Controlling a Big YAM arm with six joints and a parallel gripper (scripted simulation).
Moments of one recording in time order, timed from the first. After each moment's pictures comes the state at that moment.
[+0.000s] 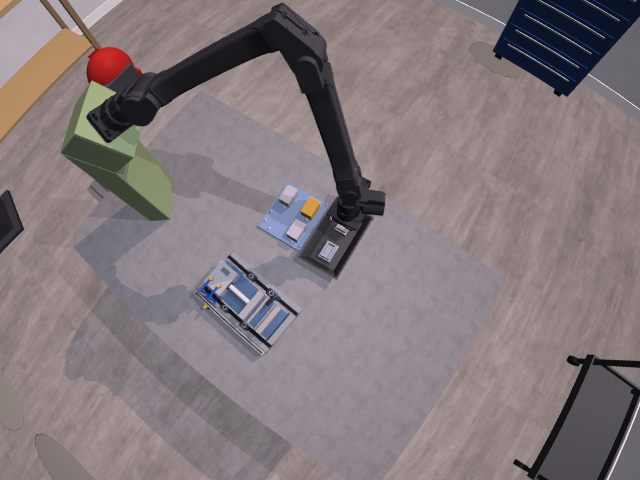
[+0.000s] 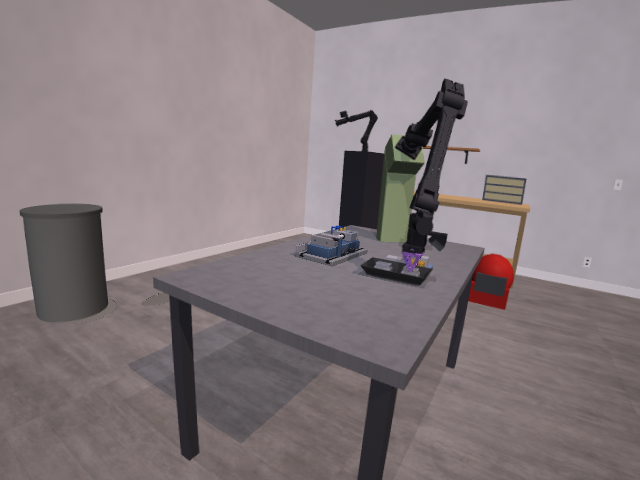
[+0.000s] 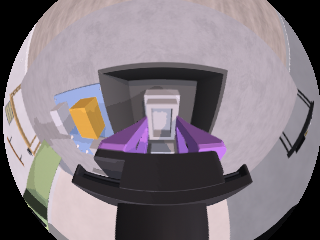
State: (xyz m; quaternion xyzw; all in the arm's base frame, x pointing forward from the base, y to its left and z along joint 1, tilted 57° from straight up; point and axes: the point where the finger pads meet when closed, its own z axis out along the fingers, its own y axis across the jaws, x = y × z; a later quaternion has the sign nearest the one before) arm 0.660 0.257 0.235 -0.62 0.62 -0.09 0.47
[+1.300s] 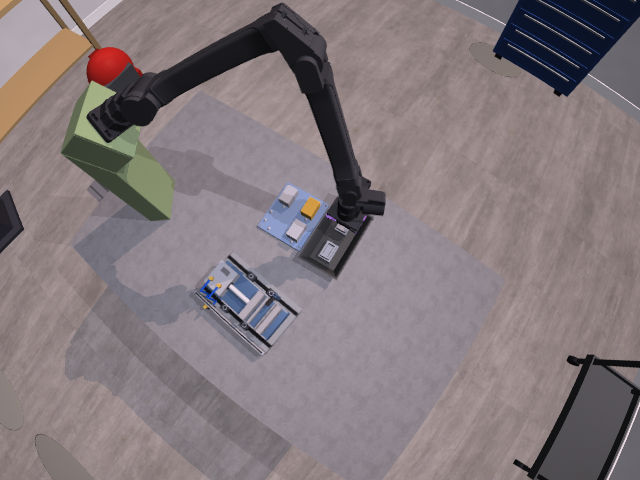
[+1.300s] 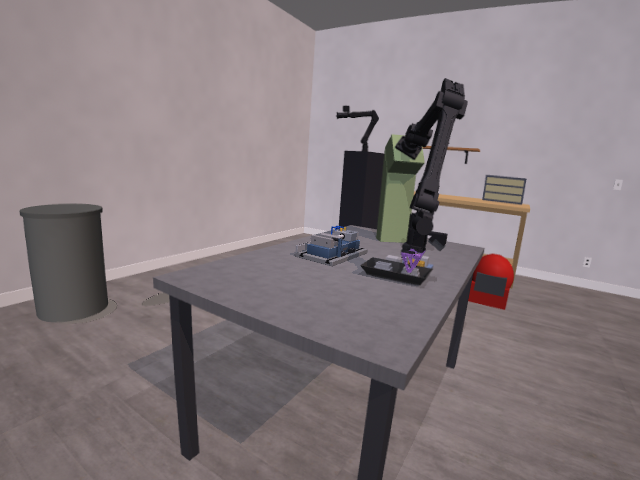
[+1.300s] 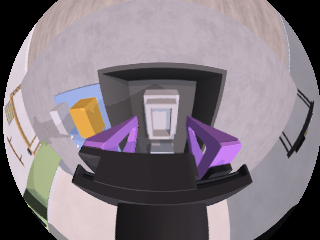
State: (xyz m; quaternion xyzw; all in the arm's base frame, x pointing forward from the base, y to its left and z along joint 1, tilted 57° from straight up) arm 0.660 0.257 0.235 -0.62 0.62 -0.09 0.47
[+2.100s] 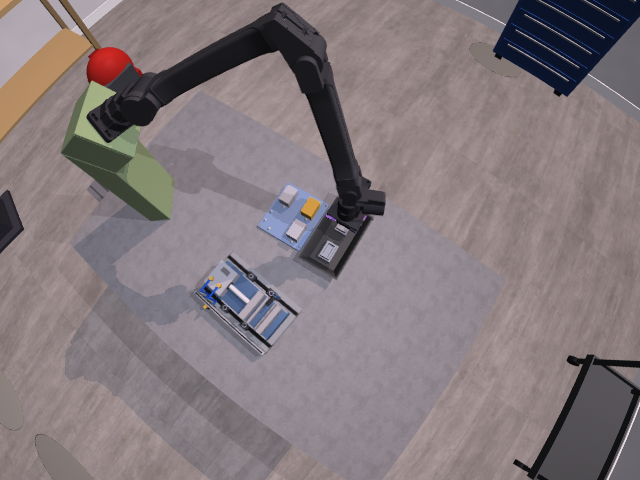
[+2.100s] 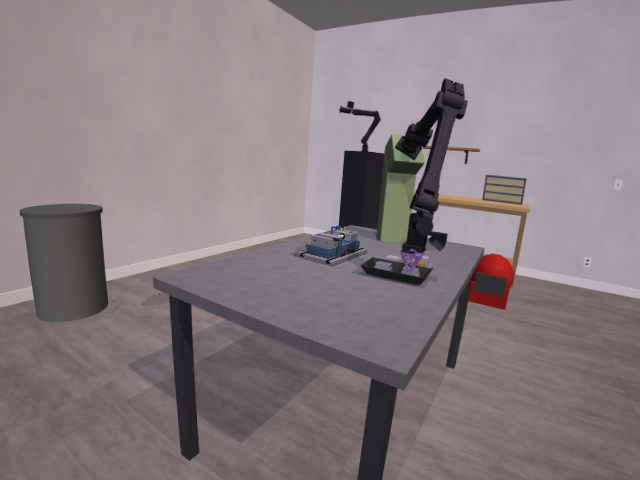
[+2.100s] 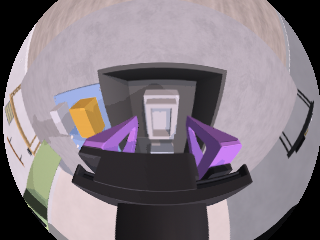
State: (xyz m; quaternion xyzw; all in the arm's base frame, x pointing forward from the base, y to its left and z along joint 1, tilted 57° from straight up) arm 0.660 0.257 0.235 -0.62 0.62 -0.09 0.47
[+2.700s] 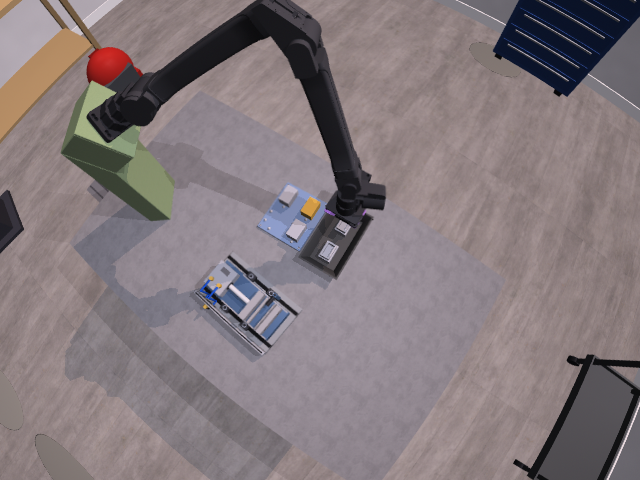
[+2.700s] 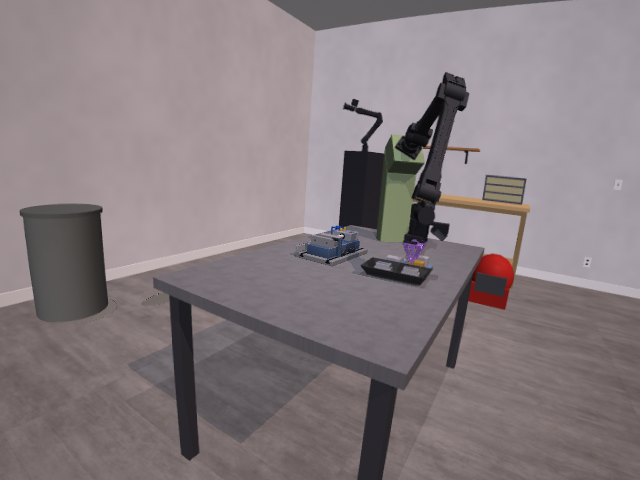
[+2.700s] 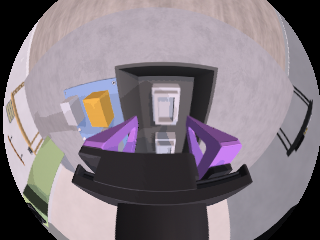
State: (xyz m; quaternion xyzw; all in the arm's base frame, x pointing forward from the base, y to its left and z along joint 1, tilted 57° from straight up) arm 0.632 0.244 0.250 -0.62 0.62 -0.09 0.47
